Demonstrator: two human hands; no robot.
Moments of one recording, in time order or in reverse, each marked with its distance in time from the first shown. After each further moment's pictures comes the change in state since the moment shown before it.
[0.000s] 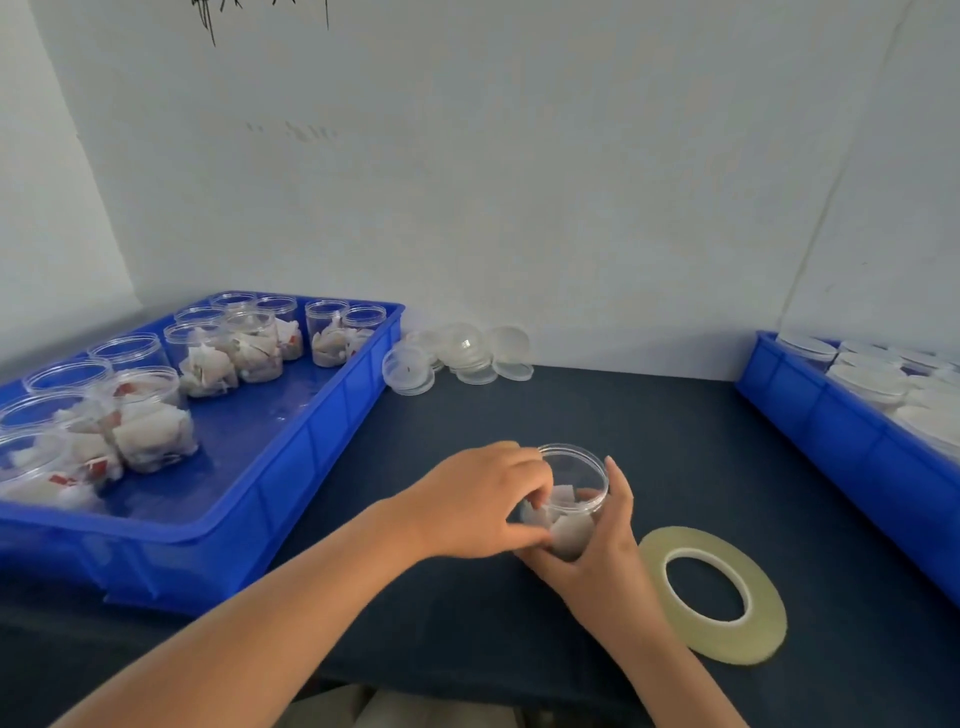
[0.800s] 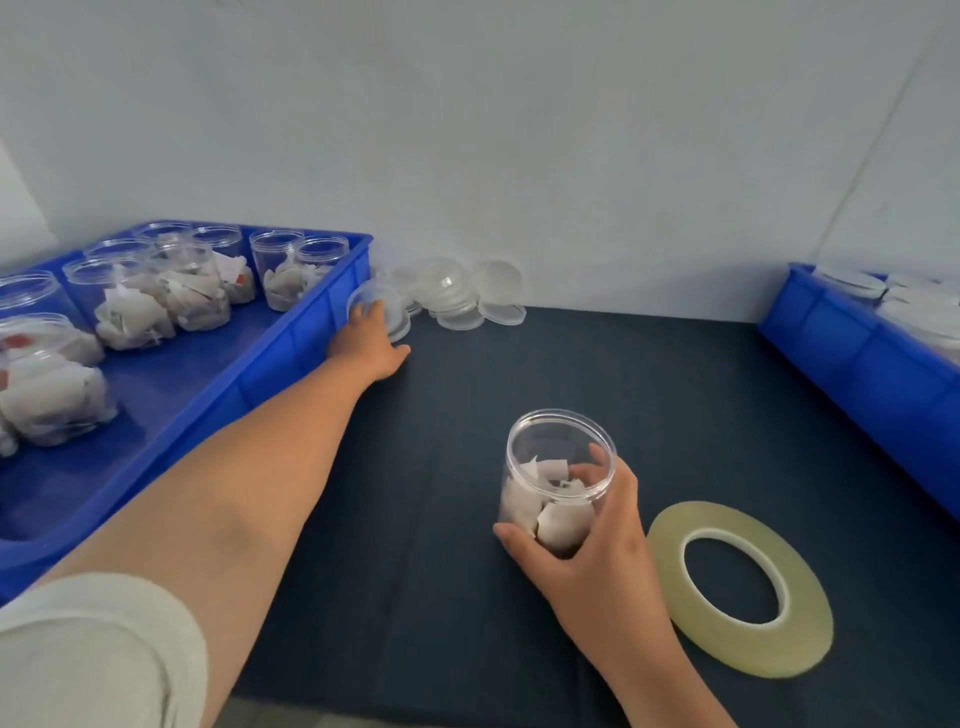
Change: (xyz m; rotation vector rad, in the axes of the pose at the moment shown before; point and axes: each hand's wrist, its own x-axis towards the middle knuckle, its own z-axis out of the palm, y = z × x) left_hand 0.061 -0.261 0.061 0.123 -0.019 -1.033; right_hand 0.003 0.015 0.015 -0.002 0.080 -0.010
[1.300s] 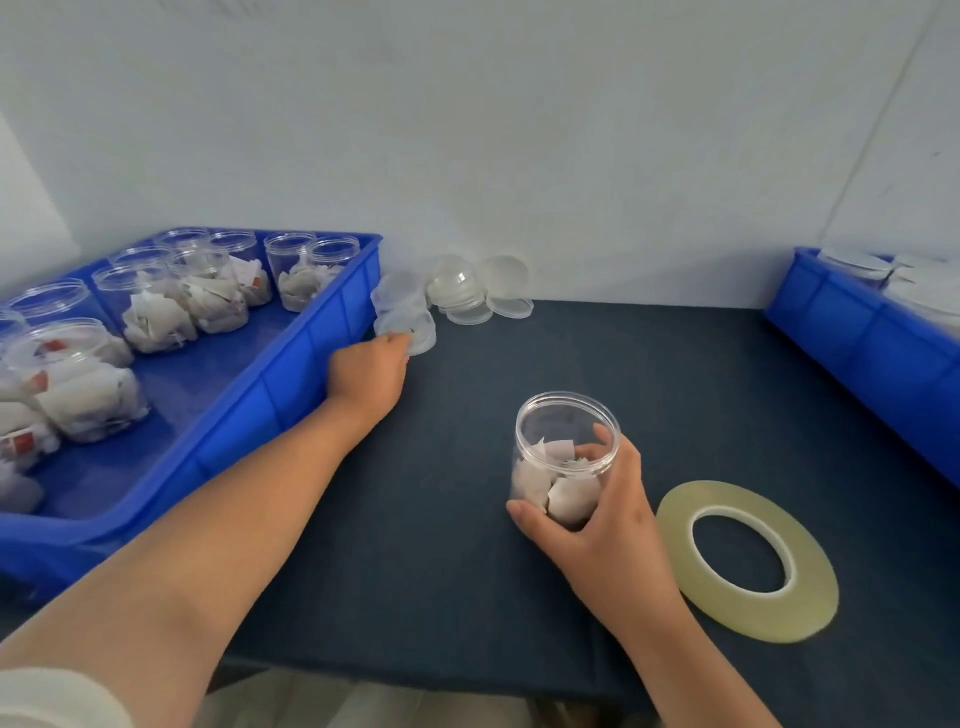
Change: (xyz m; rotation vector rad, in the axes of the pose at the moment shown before) left_hand -0.072 -0.015 0.002 0.310 0.326 0.297; right_hand 0.002 -0.003 0.000 -0.021 -0.025 0.012
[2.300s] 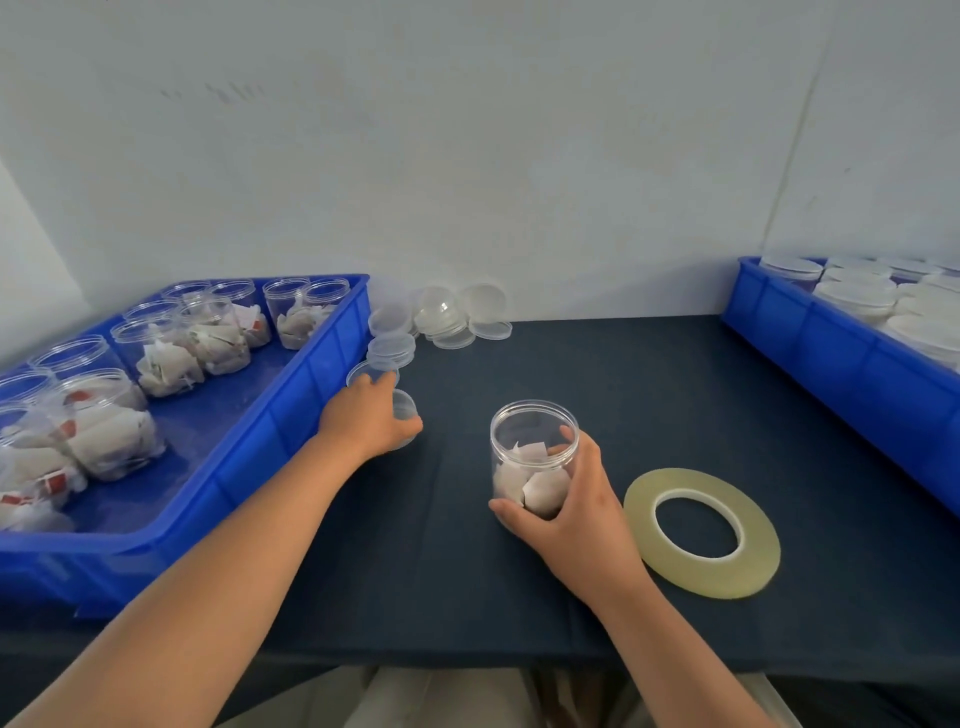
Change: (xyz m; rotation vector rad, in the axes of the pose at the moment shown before) left_hand -0.038 0.016 -0.067 -0.191 -0.368 -0.095; right_hand -0.004 -0.008 -0.007 -0.027 0.018 -0.048
